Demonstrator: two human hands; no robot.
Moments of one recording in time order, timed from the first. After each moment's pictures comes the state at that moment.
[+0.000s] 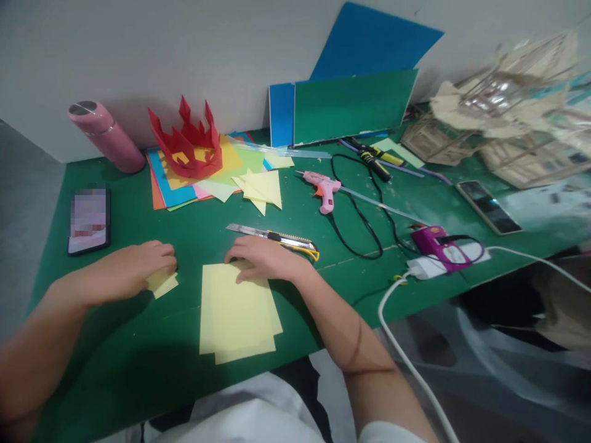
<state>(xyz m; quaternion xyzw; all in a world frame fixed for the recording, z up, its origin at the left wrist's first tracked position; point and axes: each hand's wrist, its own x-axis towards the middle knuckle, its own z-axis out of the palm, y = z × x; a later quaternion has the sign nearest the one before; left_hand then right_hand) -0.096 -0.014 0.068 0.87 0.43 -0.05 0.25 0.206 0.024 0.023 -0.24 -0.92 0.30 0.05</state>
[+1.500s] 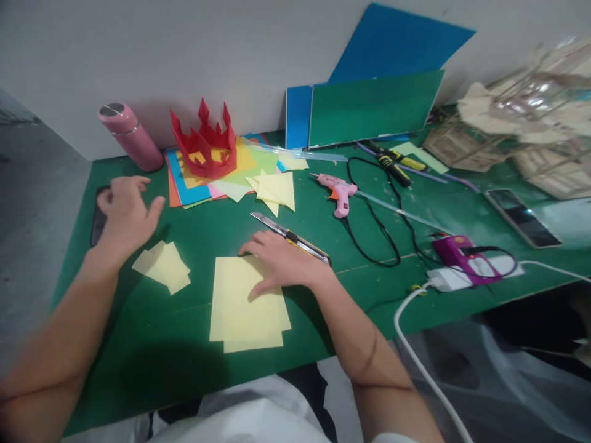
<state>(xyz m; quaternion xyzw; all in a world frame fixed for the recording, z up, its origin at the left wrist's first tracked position) -0.107 0.029 0.046 0.70 0.66 0.28 -0.02 0.211 0.018 0.037 -0.28 -0.92 0.25 0.05</state>
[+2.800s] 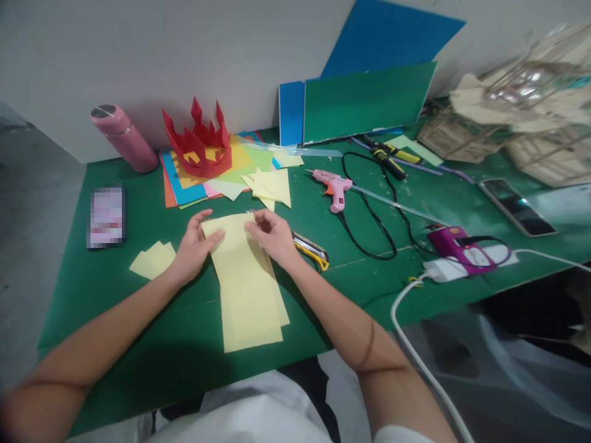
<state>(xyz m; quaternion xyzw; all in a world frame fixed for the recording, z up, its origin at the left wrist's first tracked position) 0.001 -0.003 0.003 0.40 0.50 0.52 0.56 0.182 0.026 0.004 -0.48 -0.55 0.51 0.45</state>
